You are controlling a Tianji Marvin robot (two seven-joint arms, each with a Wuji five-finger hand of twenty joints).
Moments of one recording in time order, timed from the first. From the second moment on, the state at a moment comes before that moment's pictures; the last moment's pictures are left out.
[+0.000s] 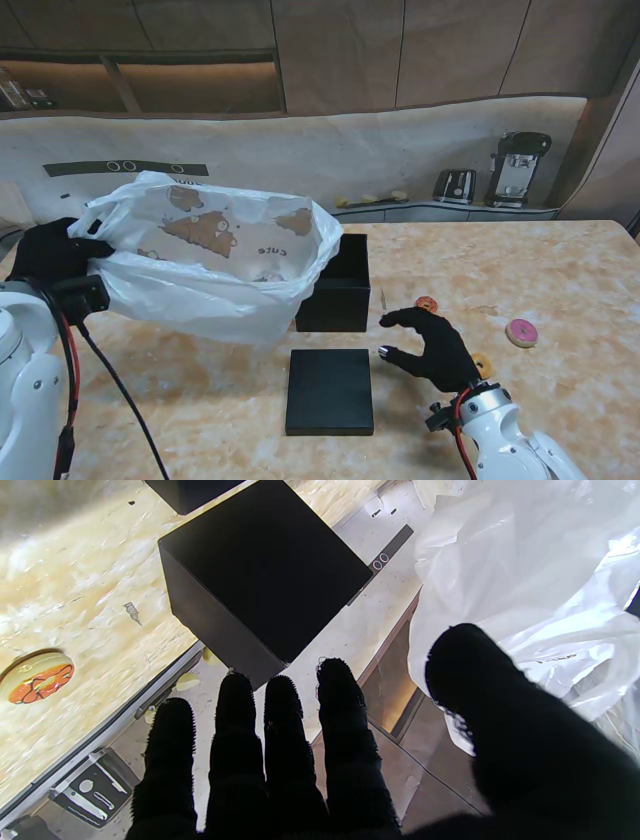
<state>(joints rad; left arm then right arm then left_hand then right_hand) 1.74 -1.35 -1.75 -2.35 -0.34 0.85 0.41 -1.87 -1.14 1.31 -1.79 -0.49 -0.22 -0.21 1.16 -0.64 0.88 -0.08 0.66 0.32 0.94 0.65 0.80 0.35 0.61 1.15 0.90 0.36 0.92 0.88 0.69 0.43 1.33 0.74 0.42 -0.58 0.92 -0.07 0.61 0.07 0.58 0.35 0.56 0.17 0.59 0.38 0.54 0.13 0.45 0.36 0.15 0.24 0.87 0.50</state>
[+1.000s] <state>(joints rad) 1.87 -1.36 -1.57 -2.35 -0.62 0.79 0.62 -1.90 -1.14 1.38 -1.79 -0.56 -0.22 -0.26 1.16 -0.64 0.88 -0.08 0.64 0.32 0.94 0.65 0.80 0.36 0.61 1.15 0.90 0.36 0.92 0.88 0.69 0.43 1.34 0.74 0.43 -0.58 0.93 -0.06 0.61 0.07 0.58 0.35 0.56 0.17 0.59 0.38 0.54 0.13 0.45 0.36 0.15 0.24 0.87 0.50</state>
